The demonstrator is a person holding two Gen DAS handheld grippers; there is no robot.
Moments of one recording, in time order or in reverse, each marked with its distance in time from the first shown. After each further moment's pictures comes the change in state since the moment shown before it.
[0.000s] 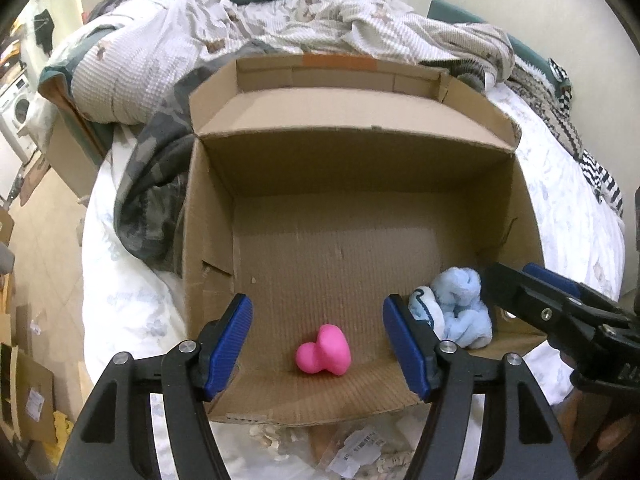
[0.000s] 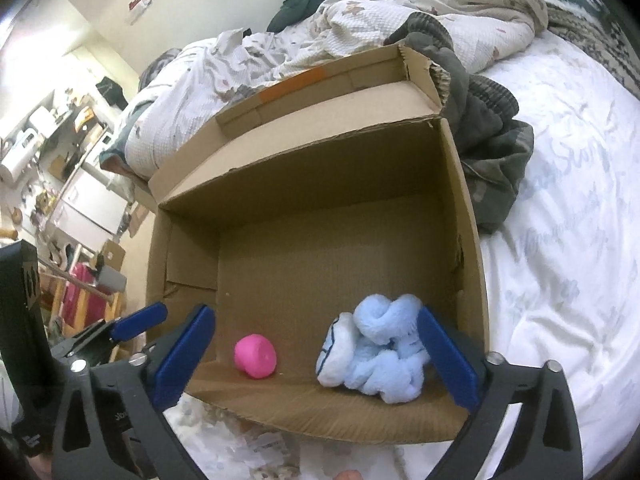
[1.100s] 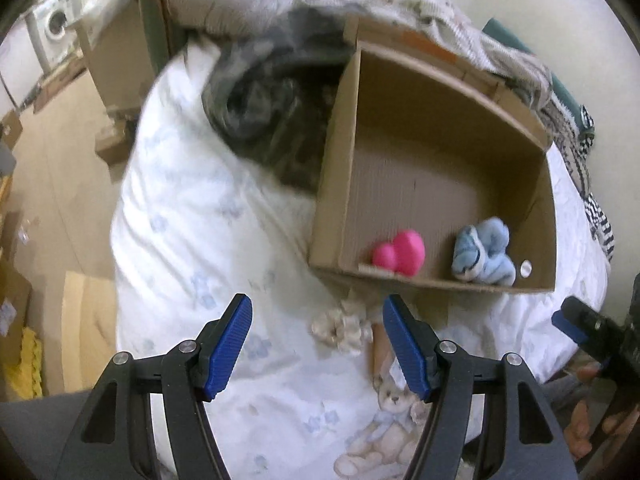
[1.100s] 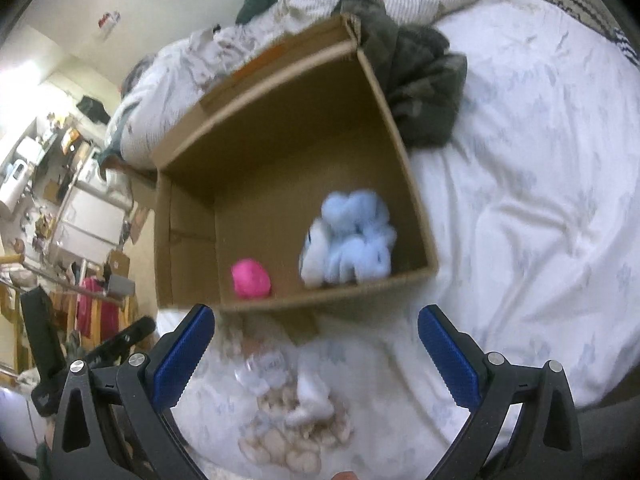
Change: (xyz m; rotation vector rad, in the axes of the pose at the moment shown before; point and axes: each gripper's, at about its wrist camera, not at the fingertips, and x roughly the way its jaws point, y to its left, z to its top) left arm -0.026 0.088 -0.079 -0.243 0.136 -0.054; right arm -0.038 -0.020 -0.071 0.121 0.112 -0.012
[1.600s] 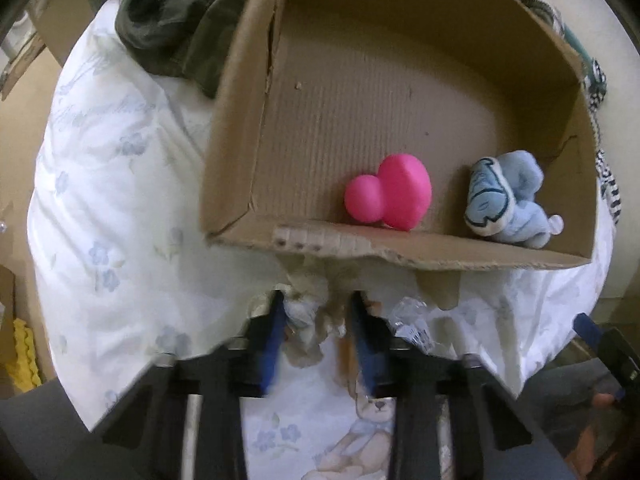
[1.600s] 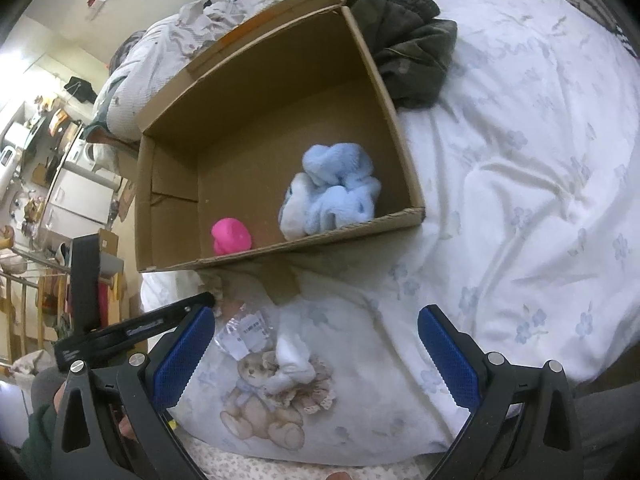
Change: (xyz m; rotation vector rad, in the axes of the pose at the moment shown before) left arm 0.087 -0.035 -0.003 0.047 0.229 -0.003; right arm 0.003 -0.012 -0.014 0.008 0.059 -0.037
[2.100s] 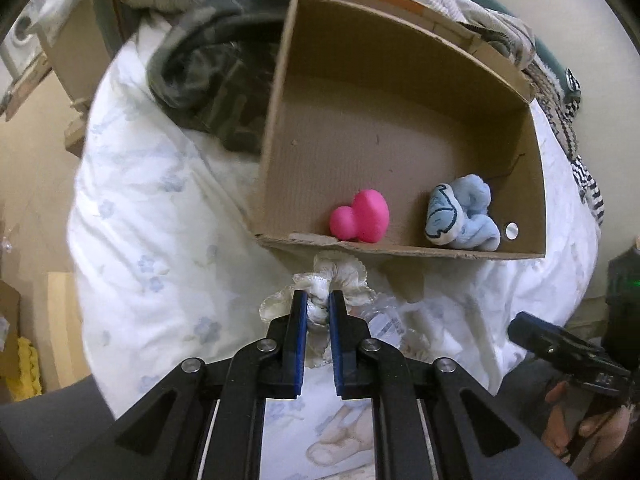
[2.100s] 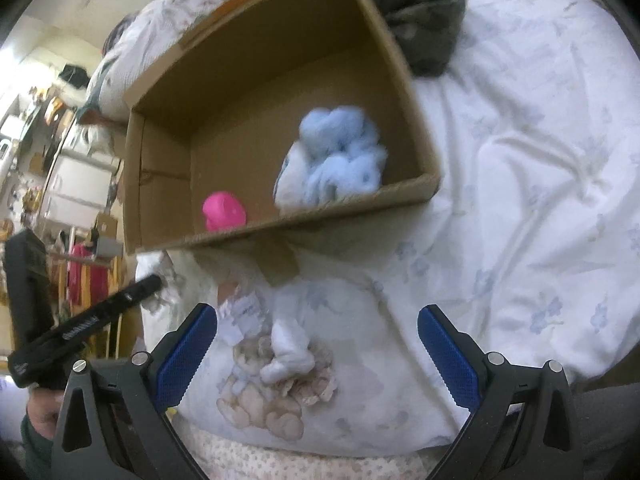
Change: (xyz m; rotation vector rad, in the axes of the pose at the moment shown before) left arm -0.068 0.003 -0.026 0.033 -0.137 -0.027; right arm 0.030 0.006 -0.004 -0.017 0.136 0.036
